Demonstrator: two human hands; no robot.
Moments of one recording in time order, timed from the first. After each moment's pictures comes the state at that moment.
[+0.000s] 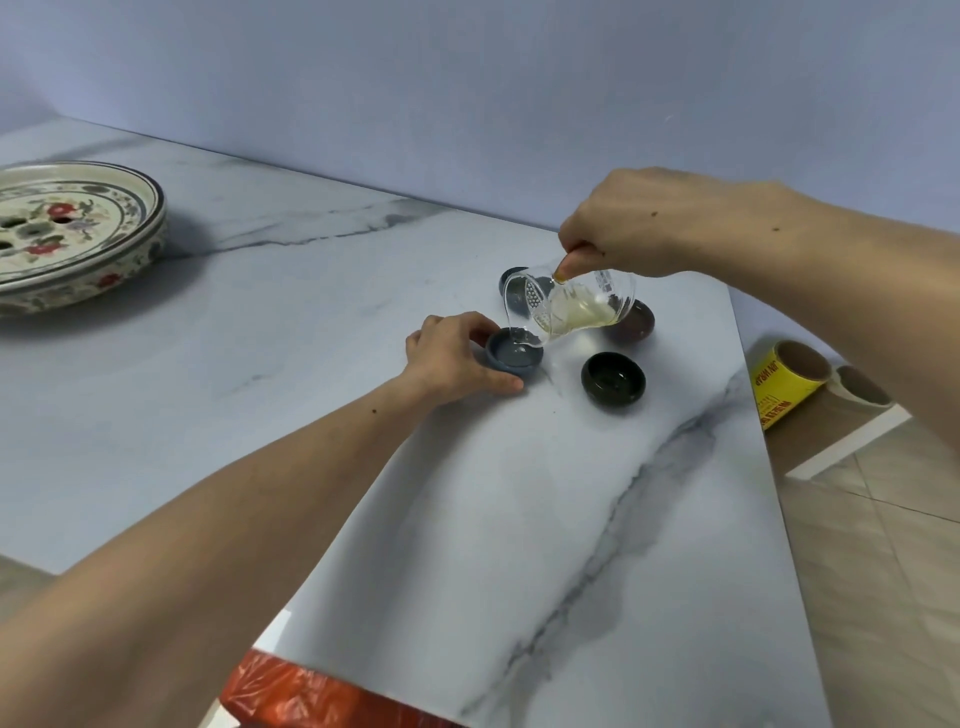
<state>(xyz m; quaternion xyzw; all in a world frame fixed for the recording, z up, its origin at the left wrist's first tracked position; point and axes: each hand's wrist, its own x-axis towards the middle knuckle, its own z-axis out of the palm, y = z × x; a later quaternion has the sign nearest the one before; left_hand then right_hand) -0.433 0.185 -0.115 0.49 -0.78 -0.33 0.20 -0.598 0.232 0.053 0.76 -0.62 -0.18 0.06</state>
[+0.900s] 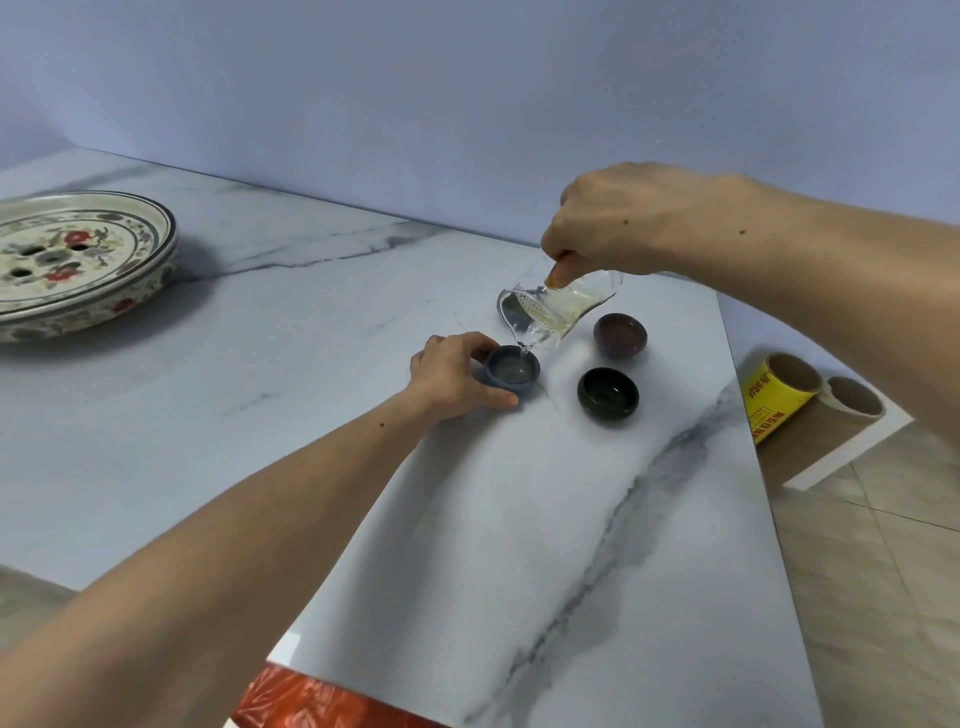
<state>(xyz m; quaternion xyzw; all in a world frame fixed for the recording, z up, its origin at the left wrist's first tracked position) -0.432 0.184 -0.112 0.48 -0.78 -0.35 0.18 -0.575 0.239 0.081 0.76 -0.59 -0.25 0.13</state>
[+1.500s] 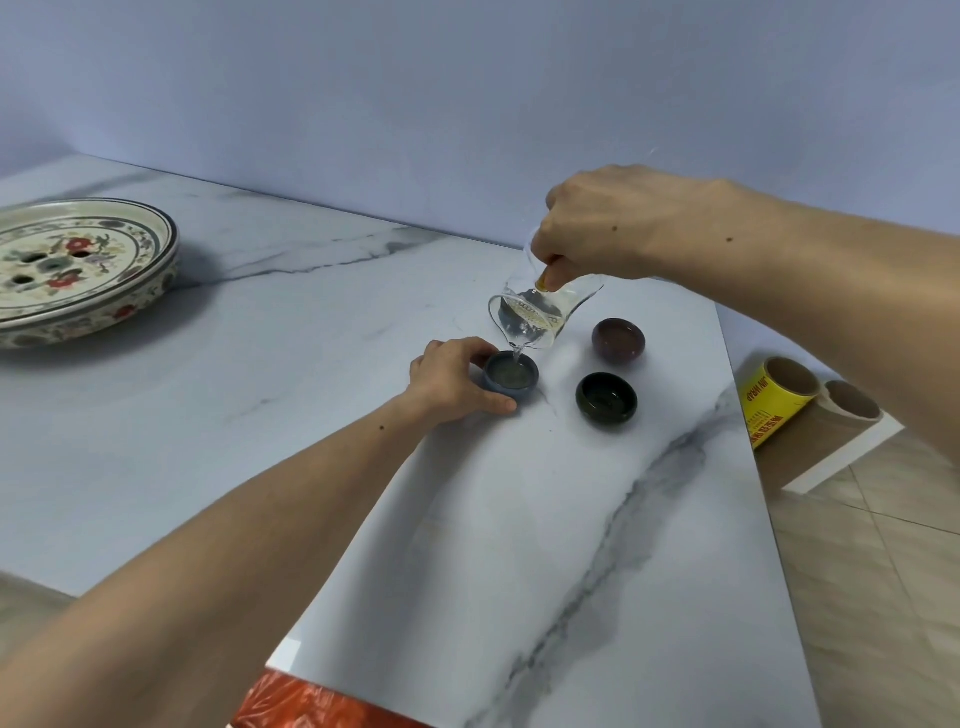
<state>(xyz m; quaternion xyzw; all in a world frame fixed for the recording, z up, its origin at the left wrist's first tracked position) -0.432 0.184 -0.109 0.47 -0.78 -0.36 0.17 -0.568 0.240 0.085 0.76 -0.58 -0.25 0.13</state>
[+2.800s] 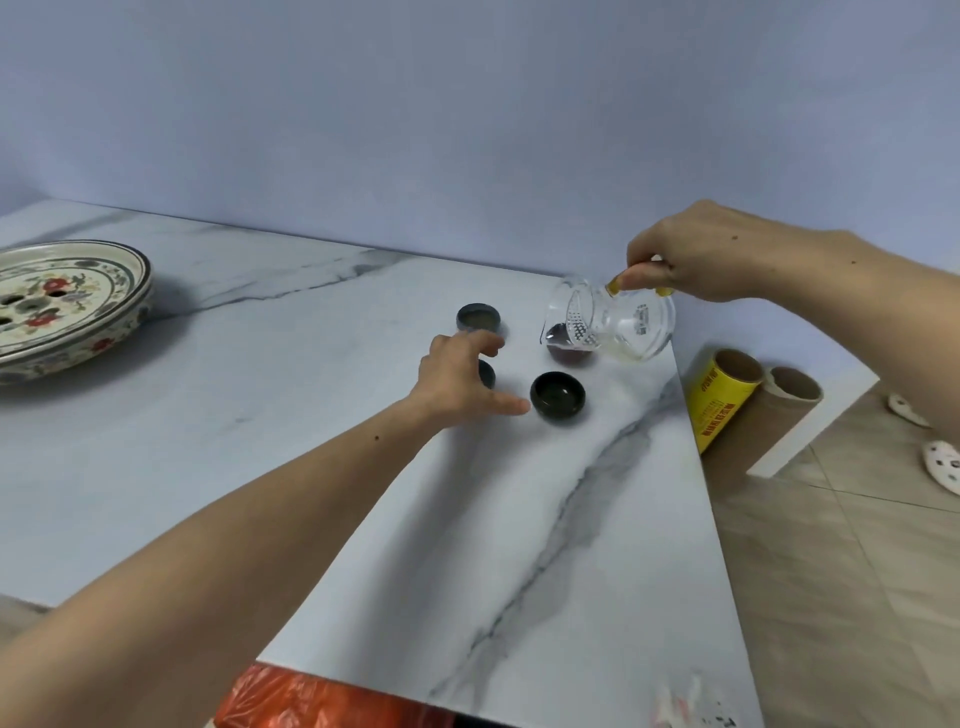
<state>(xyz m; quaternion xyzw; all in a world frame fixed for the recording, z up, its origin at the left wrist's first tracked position) -0.465 0.224 -0.079 0.42 -0.81 -0.34 0.22 -0.676 0.309 0.087 0.68 -0.73 -0.08 0.02</state>
